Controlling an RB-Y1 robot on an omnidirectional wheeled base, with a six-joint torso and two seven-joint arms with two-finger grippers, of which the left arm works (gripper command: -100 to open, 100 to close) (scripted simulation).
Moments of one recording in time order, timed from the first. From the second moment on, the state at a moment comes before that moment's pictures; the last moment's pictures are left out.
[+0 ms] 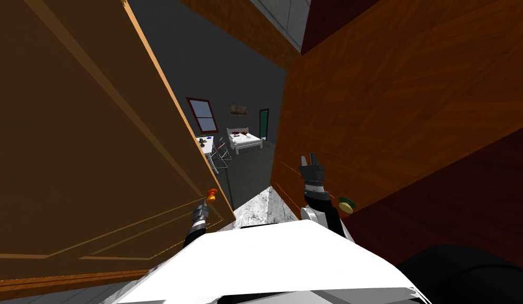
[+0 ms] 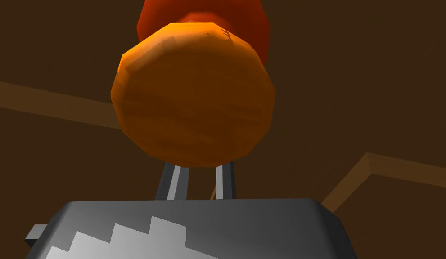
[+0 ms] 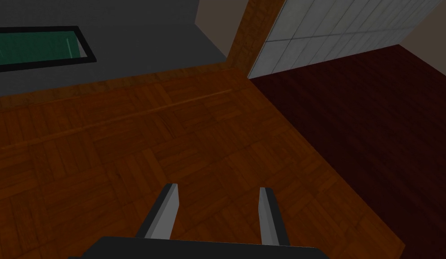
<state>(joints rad) 0.13 0.23 0.15 -0.82 0.29 -0.83 0.28</state>
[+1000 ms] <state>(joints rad) 0.11 0.23 0.08 -0.81 0.40 -0.83 0.52</state>
